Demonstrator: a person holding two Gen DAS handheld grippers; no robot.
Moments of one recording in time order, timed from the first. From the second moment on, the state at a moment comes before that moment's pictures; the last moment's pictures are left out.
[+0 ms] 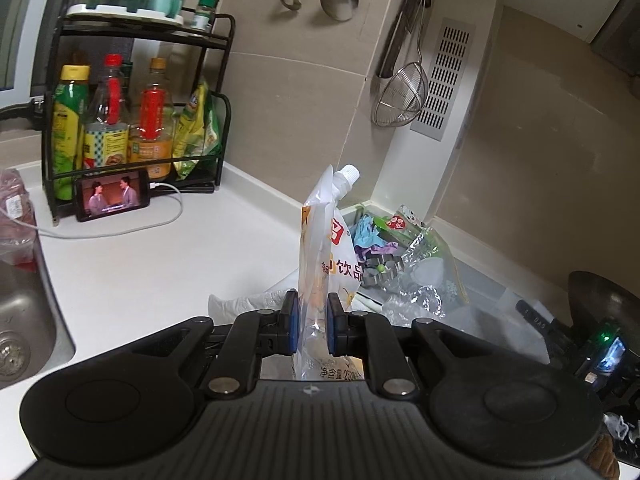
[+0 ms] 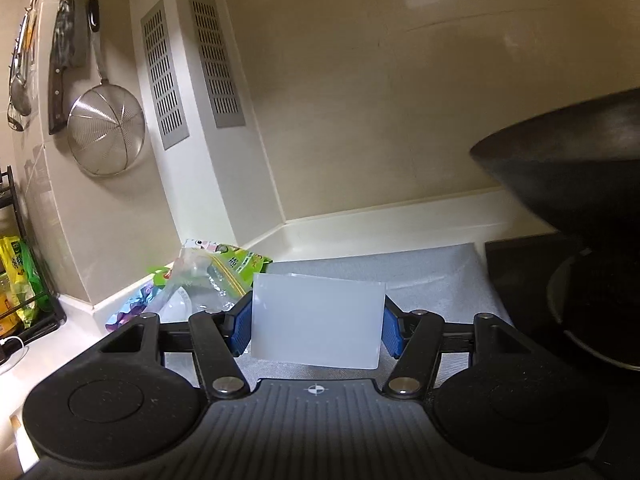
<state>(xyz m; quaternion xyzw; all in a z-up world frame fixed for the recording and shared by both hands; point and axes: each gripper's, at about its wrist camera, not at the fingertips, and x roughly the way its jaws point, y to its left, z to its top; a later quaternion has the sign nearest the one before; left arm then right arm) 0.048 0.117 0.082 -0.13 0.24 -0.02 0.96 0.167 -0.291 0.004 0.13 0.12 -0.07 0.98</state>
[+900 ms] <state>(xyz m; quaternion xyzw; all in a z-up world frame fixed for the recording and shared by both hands) 0.077 0.110 0.080 -0.13 0.25 -0.08 0.96 0.006 -0.207 0.056 0.06 0.12 0.07 0.99</state>
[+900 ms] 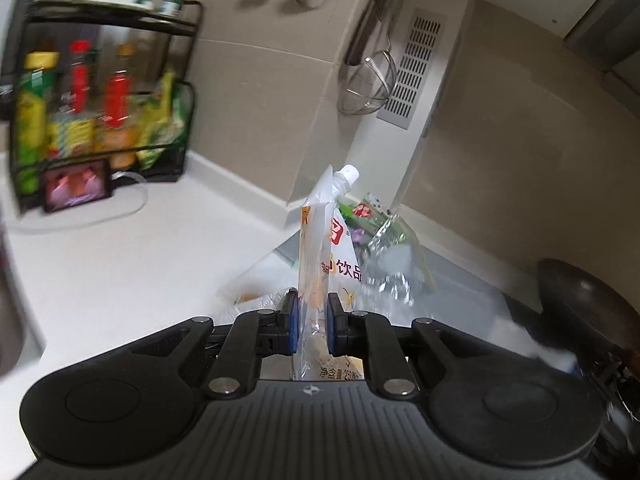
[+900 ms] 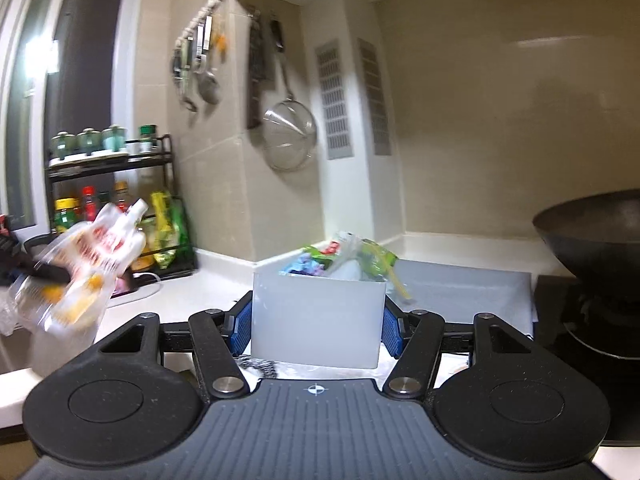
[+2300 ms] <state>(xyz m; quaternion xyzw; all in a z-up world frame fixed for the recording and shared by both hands) 0.235 0.049 -0.024 -0.11 0.40 -0.06 0.91 0.057 -0.275 0.006 0.10 0.15 0.01 0.98</state>
